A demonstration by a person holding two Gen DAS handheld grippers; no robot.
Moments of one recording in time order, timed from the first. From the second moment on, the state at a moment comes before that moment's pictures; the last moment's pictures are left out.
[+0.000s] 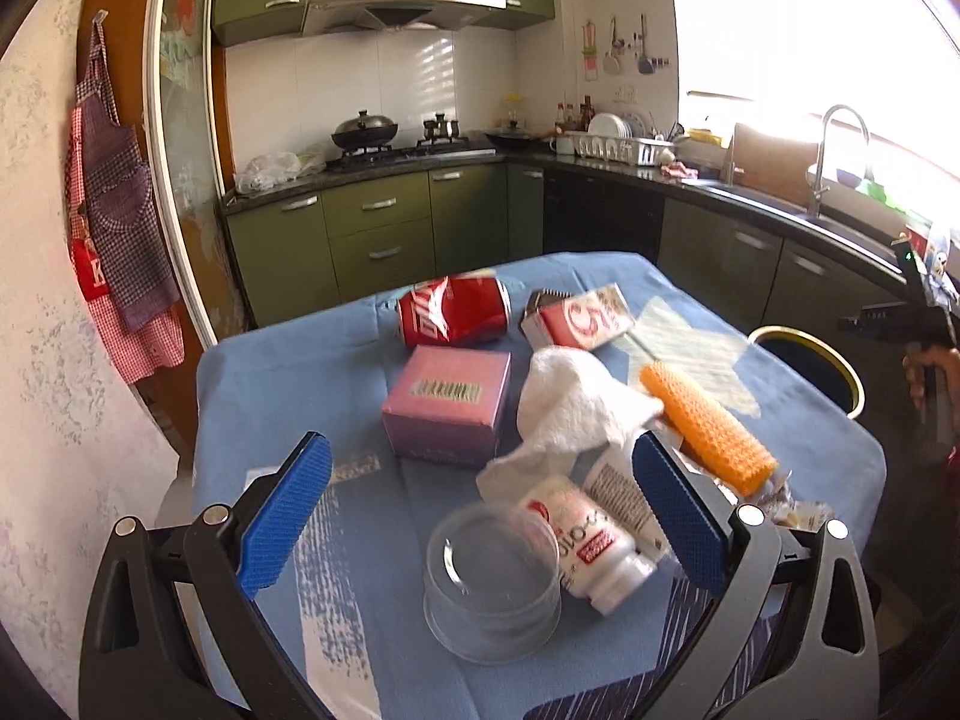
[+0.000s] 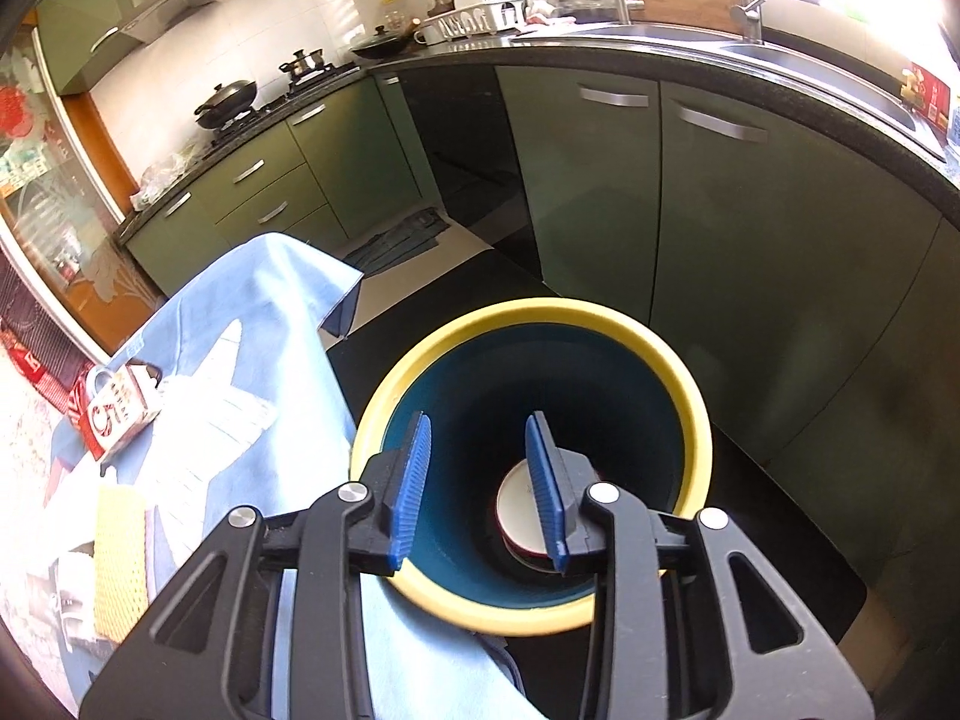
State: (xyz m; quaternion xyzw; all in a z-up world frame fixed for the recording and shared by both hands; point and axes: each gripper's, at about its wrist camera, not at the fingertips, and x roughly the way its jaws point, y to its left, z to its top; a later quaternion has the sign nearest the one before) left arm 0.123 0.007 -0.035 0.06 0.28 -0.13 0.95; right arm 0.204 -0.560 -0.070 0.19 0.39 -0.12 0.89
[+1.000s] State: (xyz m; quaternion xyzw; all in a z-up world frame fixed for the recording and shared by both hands) left arm 0.149 -0.018 -0.020 0.08 0.30 -0.18 0.93; right arm 0.178 -0.560 -0.074 0.20 0.37 -0.11 0.90
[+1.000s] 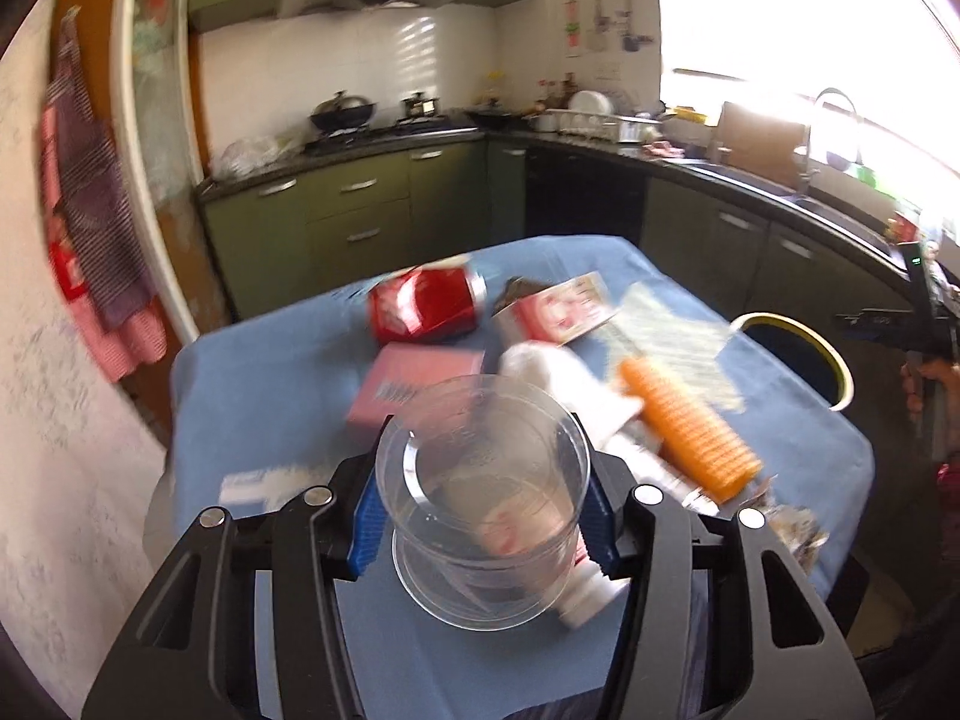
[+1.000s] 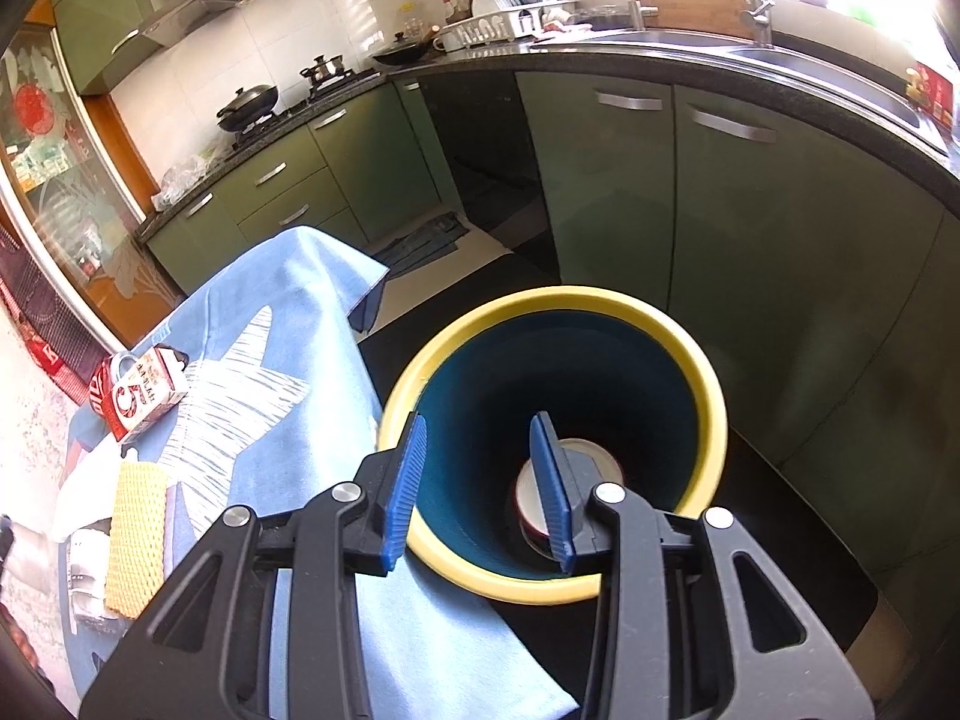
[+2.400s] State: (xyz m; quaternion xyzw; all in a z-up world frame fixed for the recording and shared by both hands) left arm 0.224 -0.256 0.028 0.08 0.26 -0.31 0.91; right arm 0.130 -0.615 -0.097 0.22 0.36 -0.15 0.89
